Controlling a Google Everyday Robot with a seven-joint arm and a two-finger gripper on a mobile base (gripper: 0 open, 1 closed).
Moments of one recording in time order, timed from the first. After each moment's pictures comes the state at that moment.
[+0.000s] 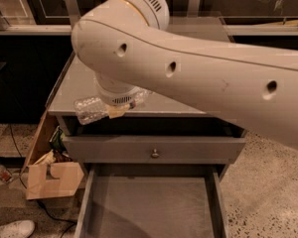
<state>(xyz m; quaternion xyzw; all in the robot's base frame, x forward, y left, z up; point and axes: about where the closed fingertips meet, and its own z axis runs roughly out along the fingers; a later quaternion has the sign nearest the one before) 0.523 0.084 0.872 -0.78 0.57 -0.13 0.23</state>
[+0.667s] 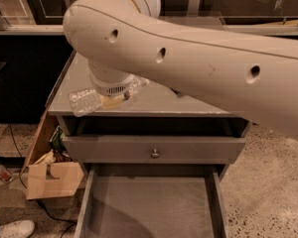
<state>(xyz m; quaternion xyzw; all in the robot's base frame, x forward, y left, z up) 0.539 0.099 0.885 -0.79 0.55 -0.13 0.24</state>
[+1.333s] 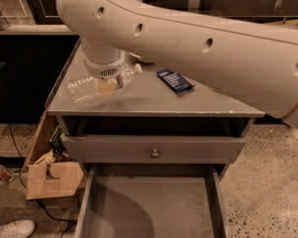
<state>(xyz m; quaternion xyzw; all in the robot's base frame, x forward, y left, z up) 0.587 0.114 0.884 -0.80 0.55 -0.13 0.22</state>
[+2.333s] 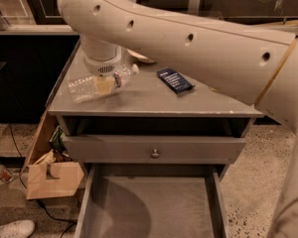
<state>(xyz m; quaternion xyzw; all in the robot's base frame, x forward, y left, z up) 0.611 0.125 0.867 -0.81 0.55 -0.11 0.20</state>
